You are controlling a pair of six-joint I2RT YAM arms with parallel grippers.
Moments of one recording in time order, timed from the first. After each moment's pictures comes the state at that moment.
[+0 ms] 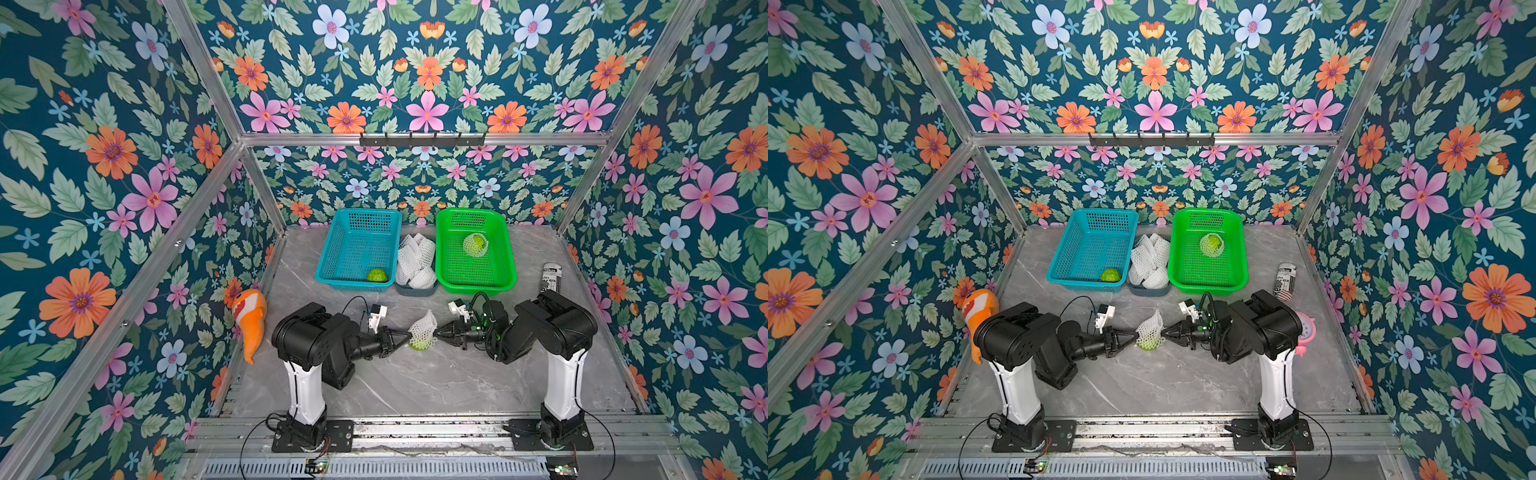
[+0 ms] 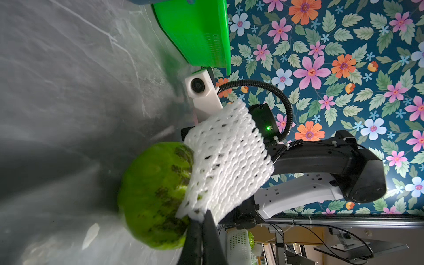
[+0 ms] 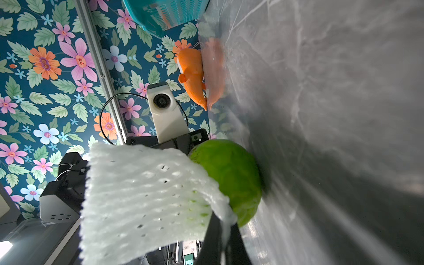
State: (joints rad) left arm -0.49 1.92 0.20 1.55 0.80 -1.23; right arm 0.44 2.01 0.48 1.19 -1.02 1.30
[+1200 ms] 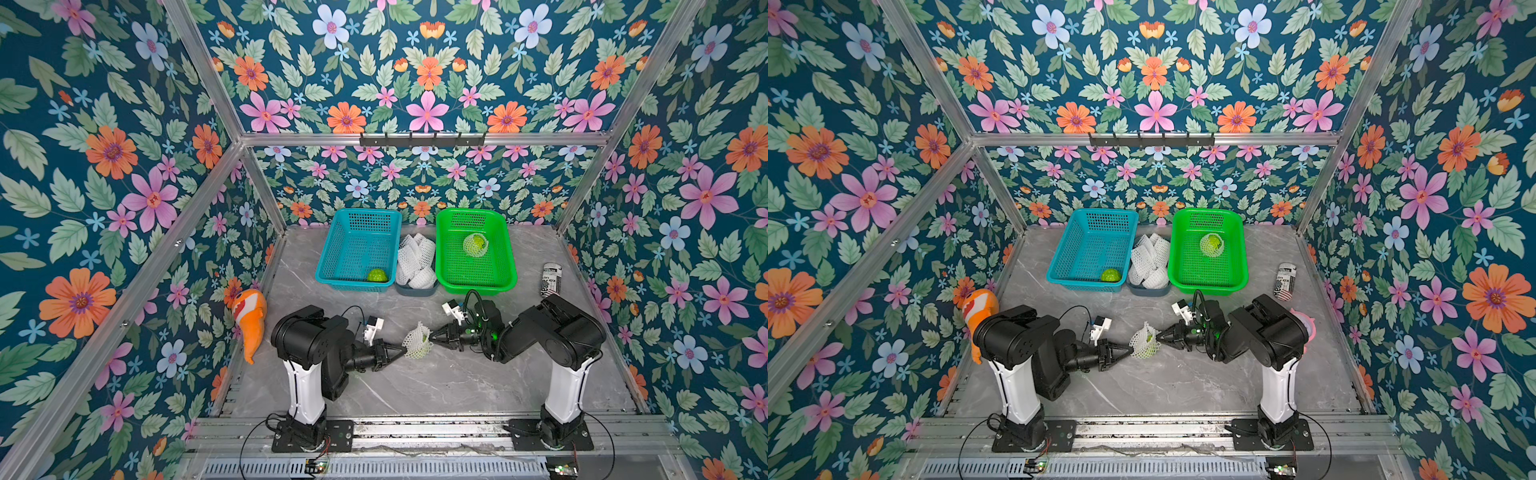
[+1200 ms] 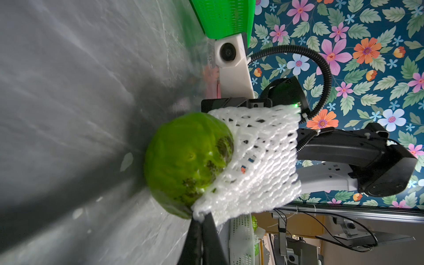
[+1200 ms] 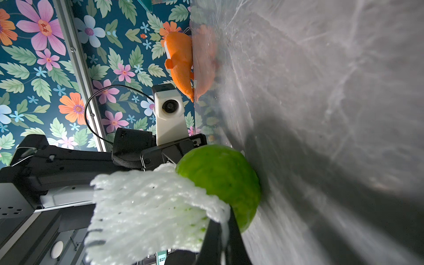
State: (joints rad) left arm -0.47 1.93 0.09 1.56 0.85 -1.18; right arm 0.51 1.92 0.51 0.96 -0.96 1.10
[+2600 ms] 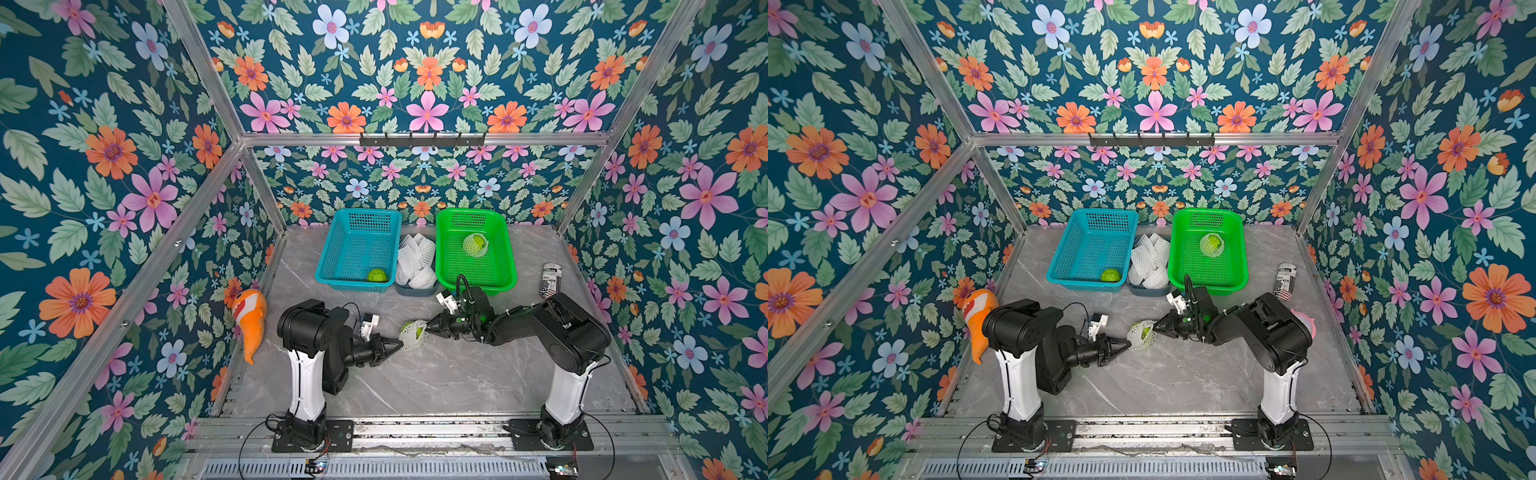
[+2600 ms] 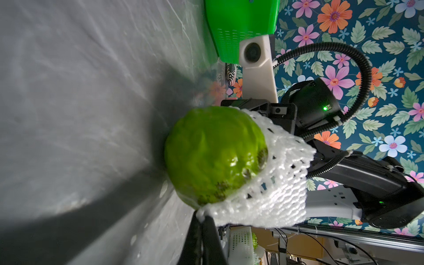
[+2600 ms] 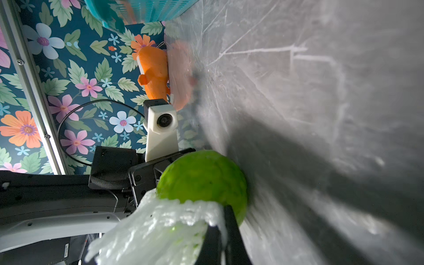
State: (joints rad) left arm -0.39 2.03 0.15 1.57 0.85 -1.19; right arm 0.53 1.88 0.70 0.57 -0.83 0.95
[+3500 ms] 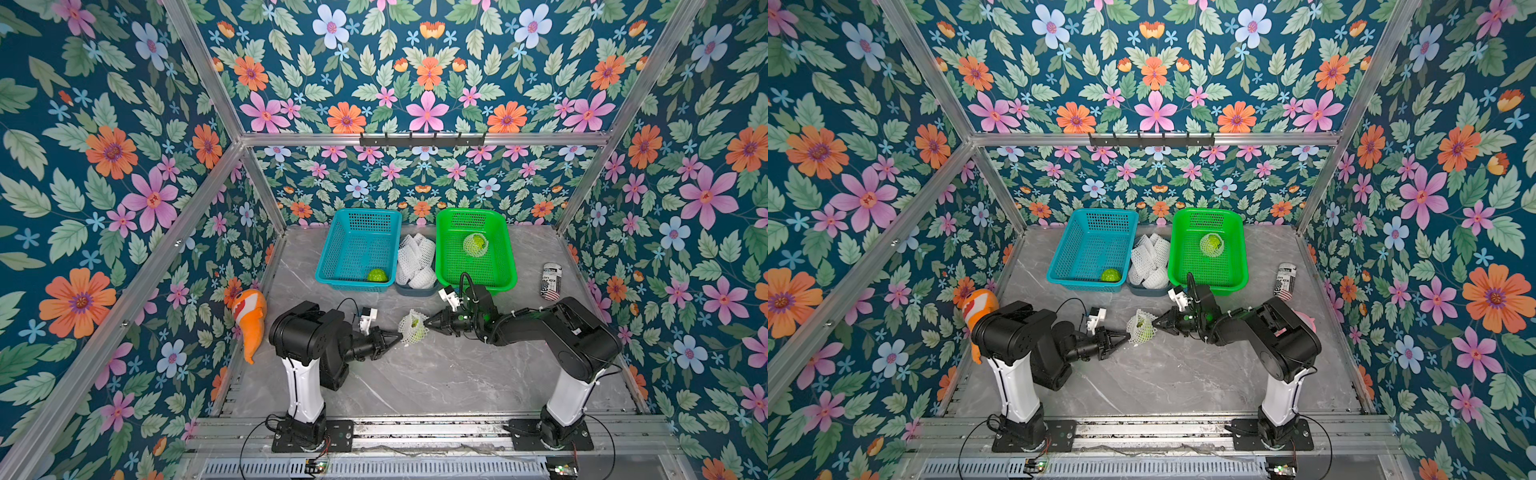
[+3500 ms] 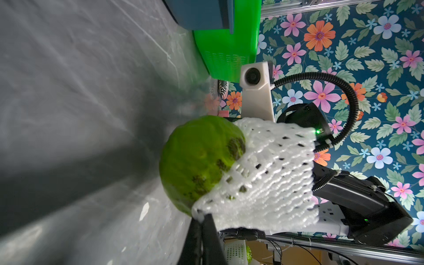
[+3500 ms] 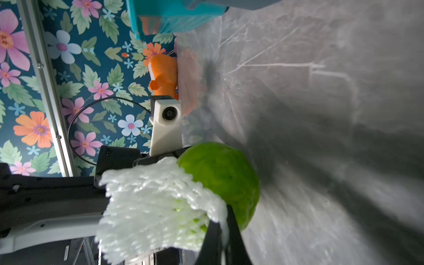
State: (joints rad) left arm -0.39 1.96 0.18 1.53 0.82 -1.25; right arm 0.53 1.83 0.68 0.57 -0.81 0.98
